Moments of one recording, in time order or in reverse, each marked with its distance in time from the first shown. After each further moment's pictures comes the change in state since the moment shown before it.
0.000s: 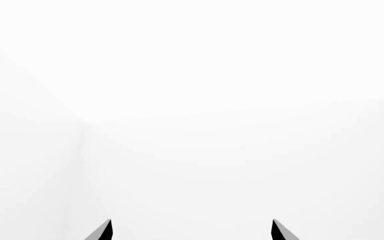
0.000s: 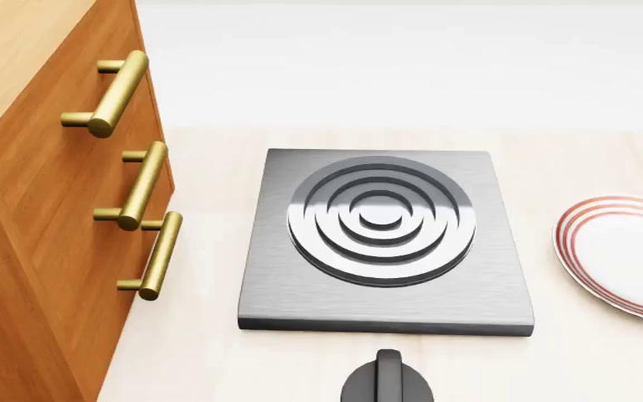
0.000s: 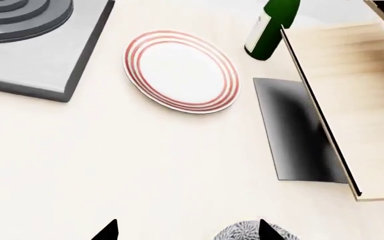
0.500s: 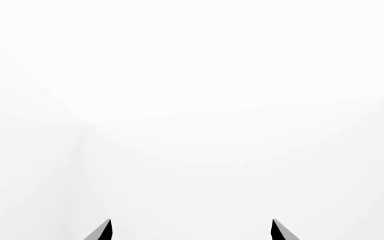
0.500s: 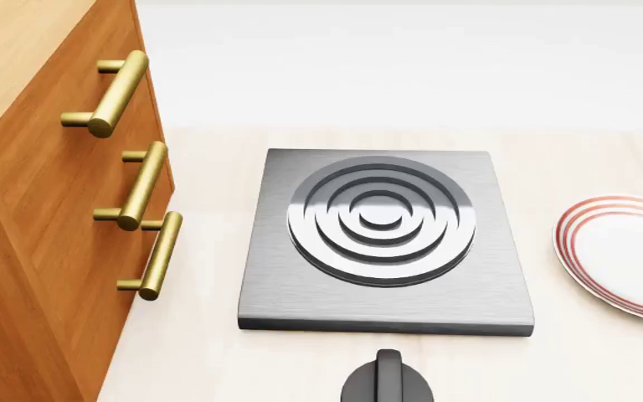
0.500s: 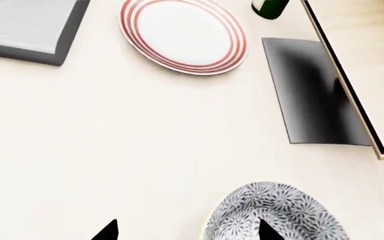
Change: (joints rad) left arm -0.032 0.010 0.032 -0.002 0.001 -0.008 0.011; right arm -0.030 -0.014 -0.016 0.036 0.001 0.037 0.005
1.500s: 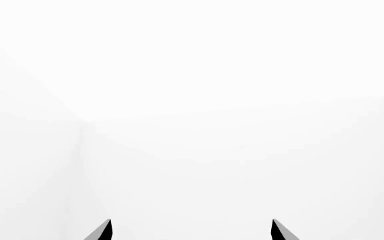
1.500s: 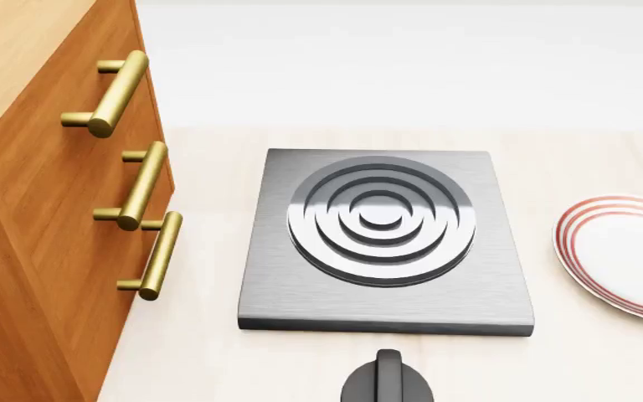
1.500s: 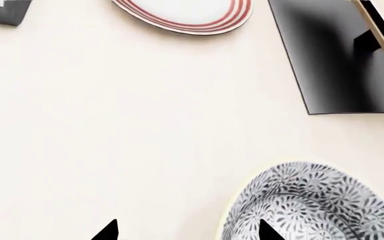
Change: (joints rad) left arm -0.029 0.025 0.014 0.000 -0.012 -0.013 0.031; right arm 0.111 -0.084 -0.203 0.194 -0.091 -0.105 0.069
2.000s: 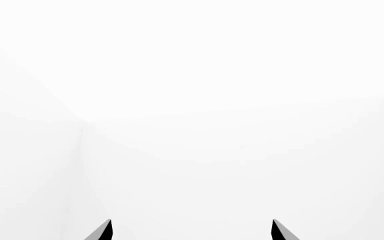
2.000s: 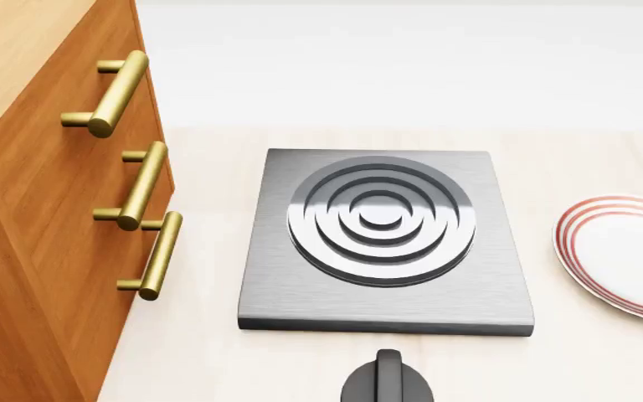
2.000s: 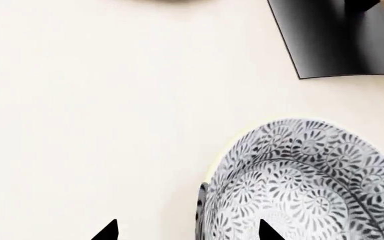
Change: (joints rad) left arm -0.020 0.005 0.017 0.003 -0.001 -0.010 0.007; right arm -0.019 -0.042 -0.004 0.087 -0.036 -0.051 0.039
